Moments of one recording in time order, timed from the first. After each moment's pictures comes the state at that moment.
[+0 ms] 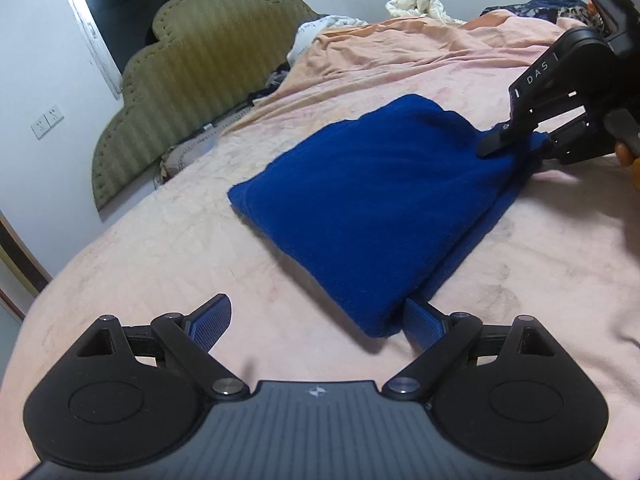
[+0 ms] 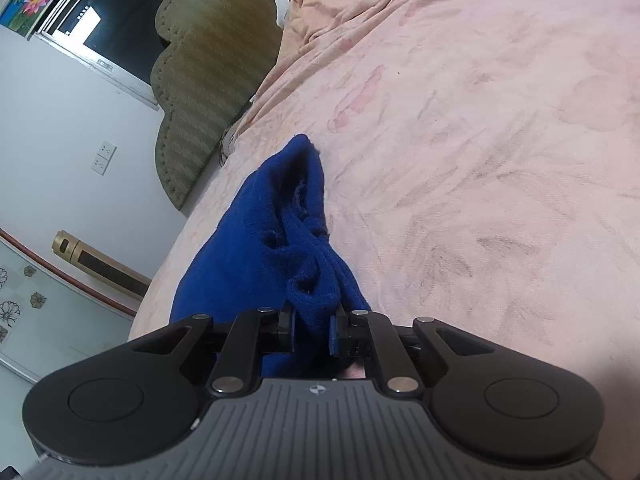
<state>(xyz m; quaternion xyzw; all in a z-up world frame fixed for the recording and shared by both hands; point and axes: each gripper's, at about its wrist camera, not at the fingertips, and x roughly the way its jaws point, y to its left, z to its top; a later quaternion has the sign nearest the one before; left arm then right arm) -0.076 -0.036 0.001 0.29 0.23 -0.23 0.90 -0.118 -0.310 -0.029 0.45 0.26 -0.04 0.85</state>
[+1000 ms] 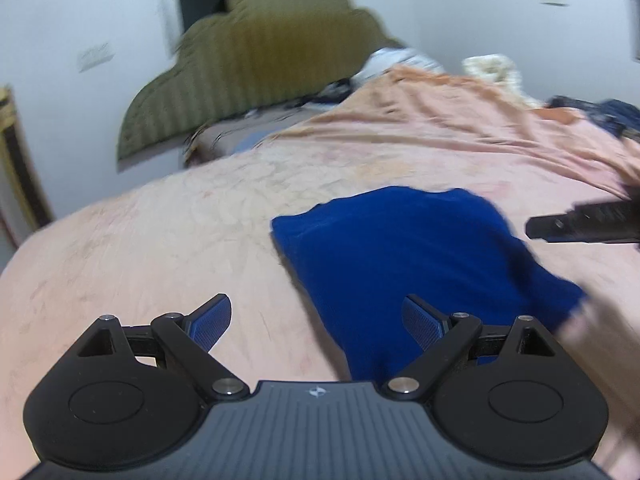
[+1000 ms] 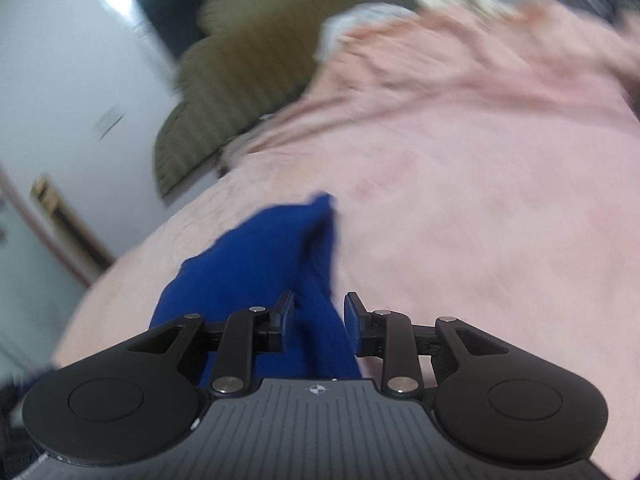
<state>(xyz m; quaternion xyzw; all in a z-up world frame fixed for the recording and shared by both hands) -0.013 -0.031 0.052 0.13 0.27 -0.19 0.93 -0.107 -0.288 0.030 0.26 0.25 -0.06 0.93</state>
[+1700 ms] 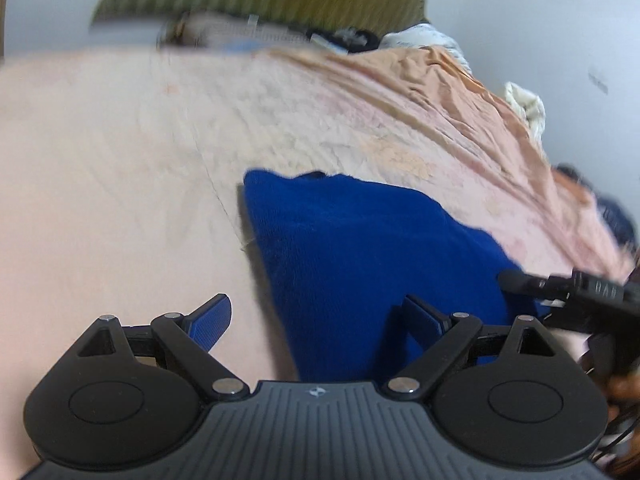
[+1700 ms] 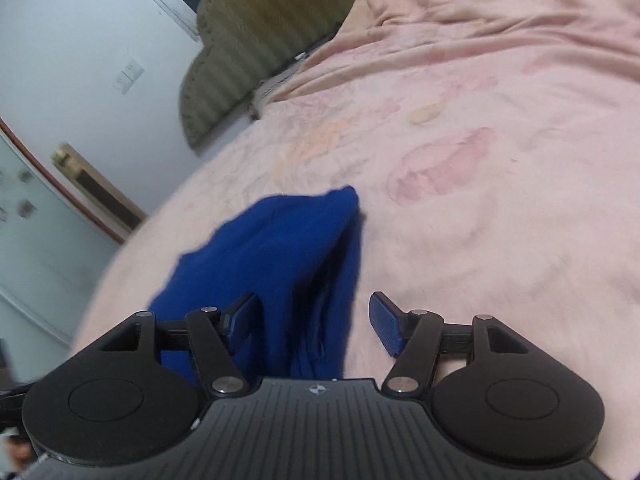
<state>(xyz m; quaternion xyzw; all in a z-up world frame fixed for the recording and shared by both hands) 0.129 -0.010 0.006 -0.09 0.42 -0.25 0.87 0.006 -0.355 -0.009 0.33 0.32 0.05 0.88</state>
